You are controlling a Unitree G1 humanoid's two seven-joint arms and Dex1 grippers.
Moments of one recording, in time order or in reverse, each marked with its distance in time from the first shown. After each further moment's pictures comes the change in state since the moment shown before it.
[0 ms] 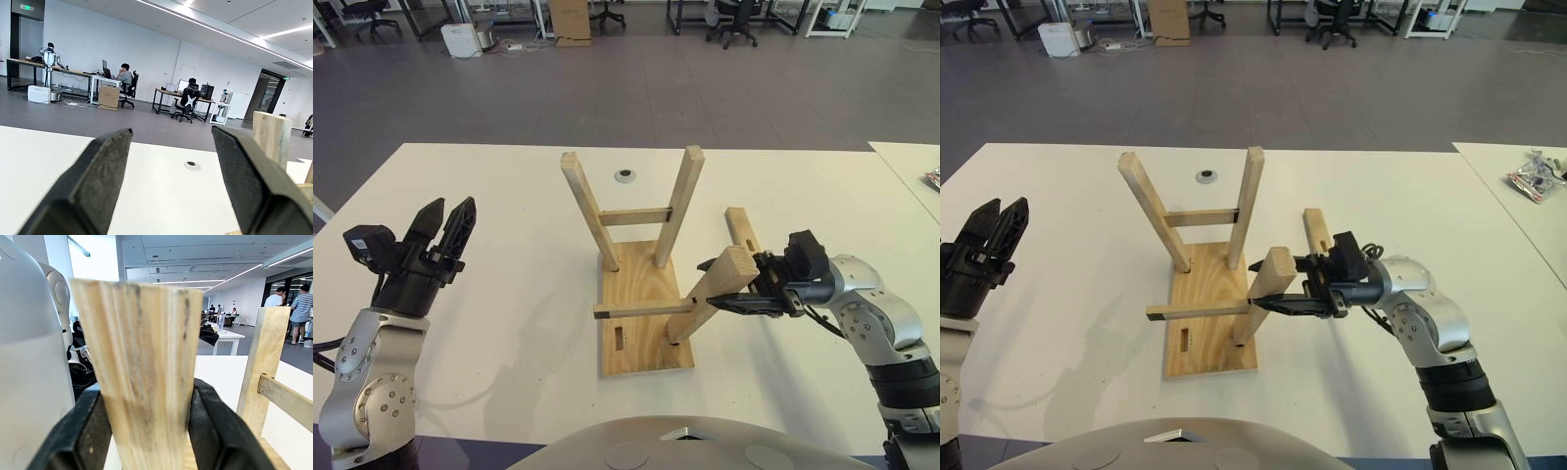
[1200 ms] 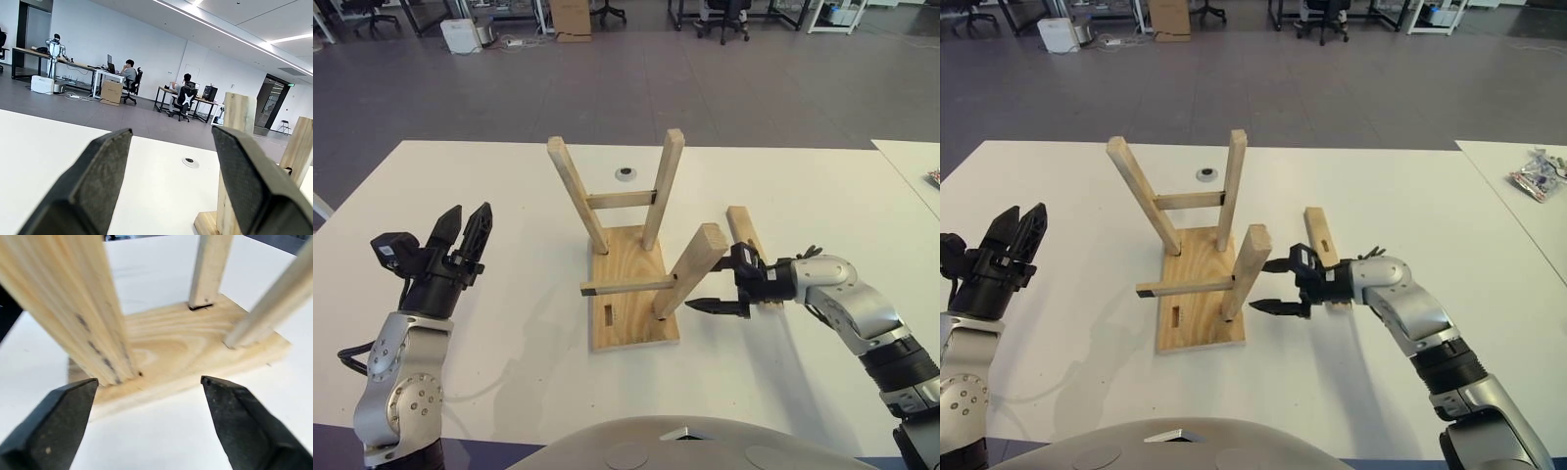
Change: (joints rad) left arm 0.002 -0.093 -0.083 0.003 0.071 -0.049 0.035; right arm -0.113 -0.098 0.214 0.183 -0.416 0.018 -0.328
